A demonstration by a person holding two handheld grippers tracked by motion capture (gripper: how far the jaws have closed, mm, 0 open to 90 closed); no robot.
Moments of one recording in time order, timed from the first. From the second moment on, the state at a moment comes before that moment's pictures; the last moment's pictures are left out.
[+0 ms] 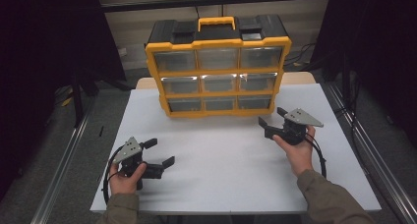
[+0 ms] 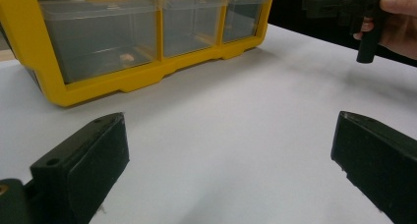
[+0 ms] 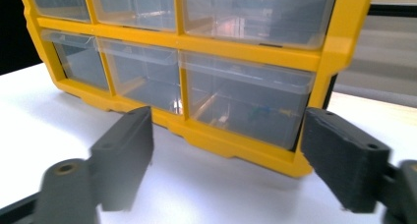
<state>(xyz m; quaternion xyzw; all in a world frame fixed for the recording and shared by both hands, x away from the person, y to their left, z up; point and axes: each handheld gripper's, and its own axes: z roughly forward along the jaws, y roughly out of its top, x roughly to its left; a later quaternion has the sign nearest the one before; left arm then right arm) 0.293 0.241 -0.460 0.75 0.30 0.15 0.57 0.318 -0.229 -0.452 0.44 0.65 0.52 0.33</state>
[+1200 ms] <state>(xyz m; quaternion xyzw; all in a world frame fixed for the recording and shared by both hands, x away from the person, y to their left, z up) 0.291 0.242 -0.458 0.75 0.30 0.16 0.57 0.265 -0.263 -0.458 0.44 0.66 0.52 0.32</state>
